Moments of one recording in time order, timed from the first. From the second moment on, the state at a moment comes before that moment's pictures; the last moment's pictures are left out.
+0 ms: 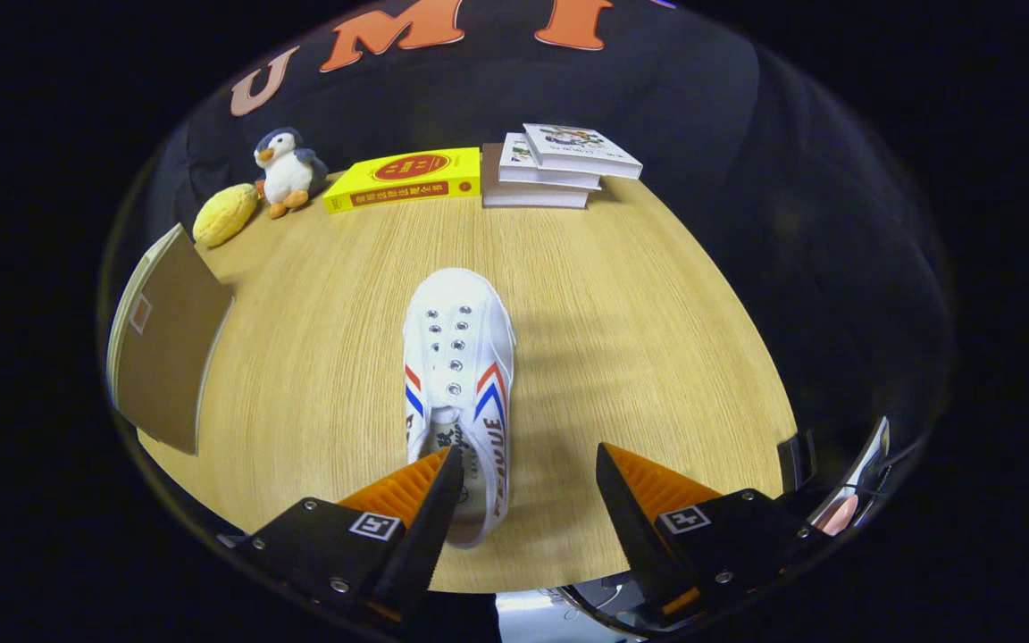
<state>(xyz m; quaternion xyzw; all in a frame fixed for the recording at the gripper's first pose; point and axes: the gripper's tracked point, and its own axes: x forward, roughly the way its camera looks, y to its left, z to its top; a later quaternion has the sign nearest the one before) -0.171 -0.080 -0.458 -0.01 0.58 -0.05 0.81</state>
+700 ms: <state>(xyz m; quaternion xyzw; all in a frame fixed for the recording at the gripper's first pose) -0.138 -0.081 -0.489 0.00 0.54 0.00 0.84</state>
